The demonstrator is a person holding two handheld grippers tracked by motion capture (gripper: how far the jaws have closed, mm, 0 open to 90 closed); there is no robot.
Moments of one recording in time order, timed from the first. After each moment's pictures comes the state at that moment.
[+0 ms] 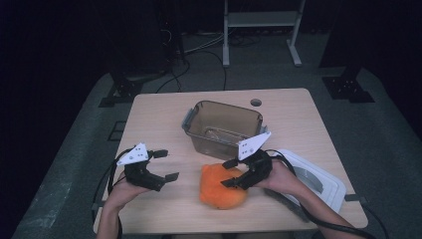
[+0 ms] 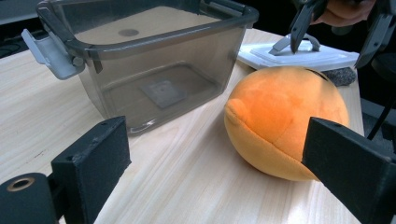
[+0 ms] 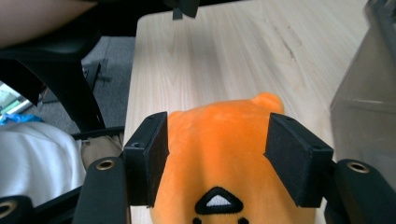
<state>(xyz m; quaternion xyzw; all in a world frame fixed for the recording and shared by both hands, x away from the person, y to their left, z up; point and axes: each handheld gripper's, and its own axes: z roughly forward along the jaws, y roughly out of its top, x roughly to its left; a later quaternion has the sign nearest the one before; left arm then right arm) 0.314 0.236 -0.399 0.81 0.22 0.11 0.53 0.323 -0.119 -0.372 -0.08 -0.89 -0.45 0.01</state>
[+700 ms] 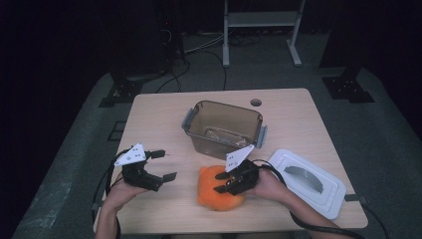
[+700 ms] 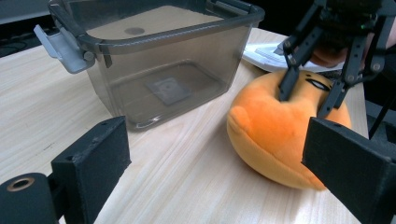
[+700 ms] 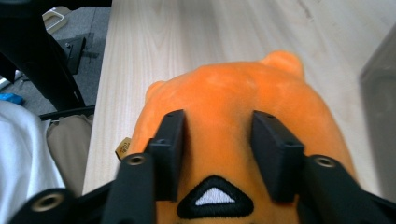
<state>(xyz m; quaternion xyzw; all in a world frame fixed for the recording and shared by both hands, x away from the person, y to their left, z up) 0.313 0.242 -0.399 0.80 0.23 0.12 0.53 0.322 -0.093 -0.419 -0.08 -0.91 -0.40 0.00</state>
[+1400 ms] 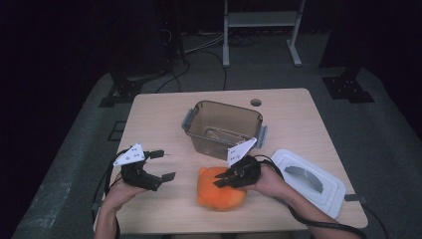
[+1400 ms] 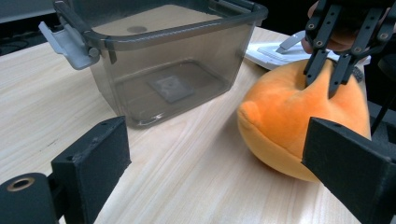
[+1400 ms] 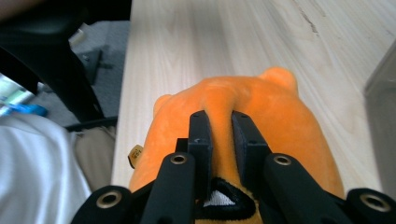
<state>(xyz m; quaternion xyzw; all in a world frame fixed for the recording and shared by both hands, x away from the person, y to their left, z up) 0.313 0.246 -0.401 0.80 0.24 0.12 0.53 0.325 -0.096 -0.398 -0.09 -0.90 -0.42 0.04</state>
